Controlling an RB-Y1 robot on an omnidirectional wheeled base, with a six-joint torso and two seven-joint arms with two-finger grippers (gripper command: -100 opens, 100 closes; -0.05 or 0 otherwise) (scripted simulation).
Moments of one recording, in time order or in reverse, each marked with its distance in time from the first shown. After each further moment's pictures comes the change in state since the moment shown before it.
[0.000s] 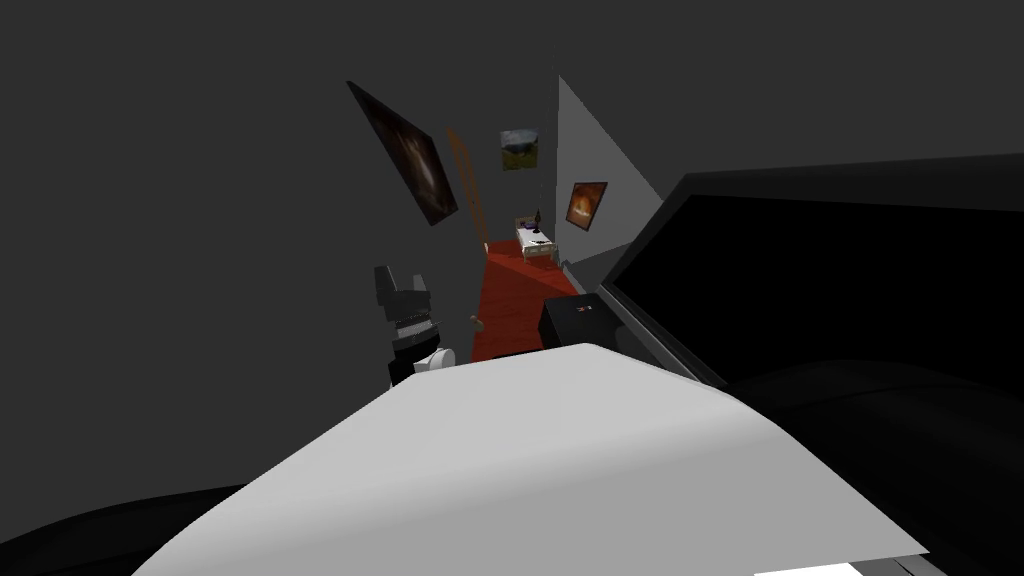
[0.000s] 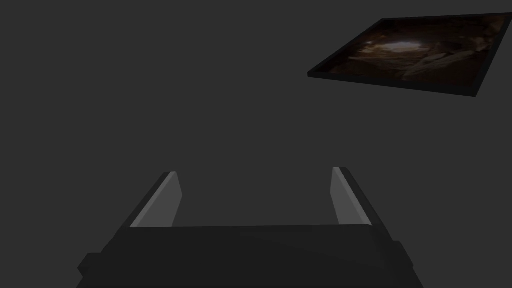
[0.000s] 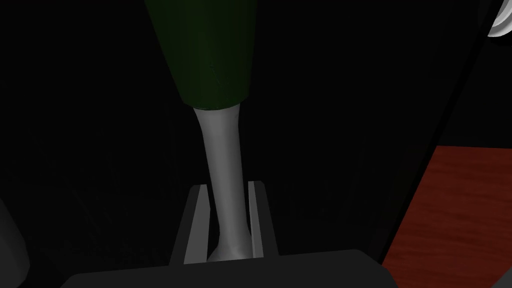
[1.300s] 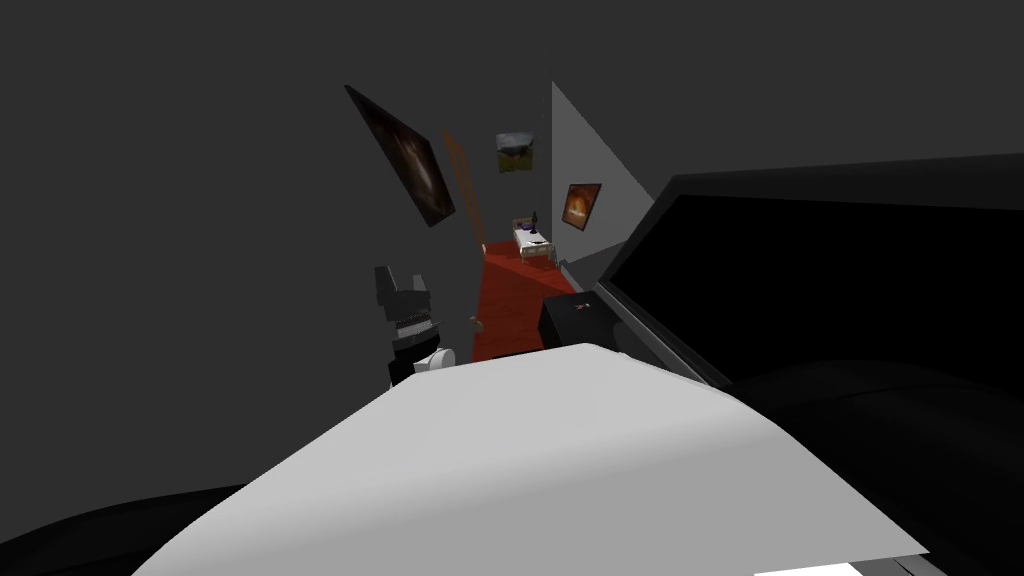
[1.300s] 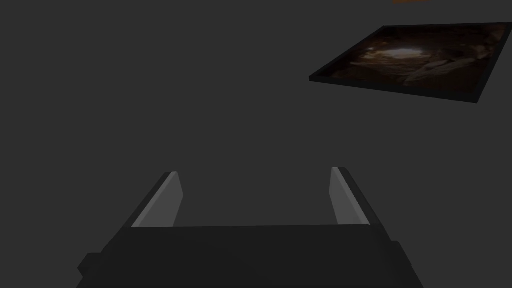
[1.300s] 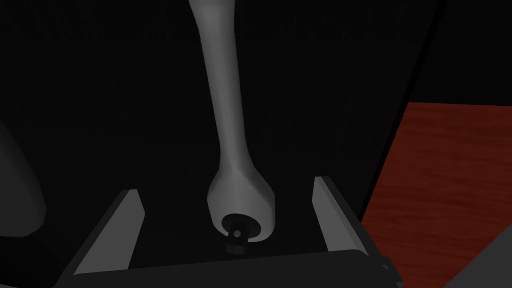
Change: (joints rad) left arm 0.000 0.000 0.000 0.000 0.000 0.000 0.000; right arm 0.001 -0.058 -0.044 -0.162 -0.040 0.062 0.022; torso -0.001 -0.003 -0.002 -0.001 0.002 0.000
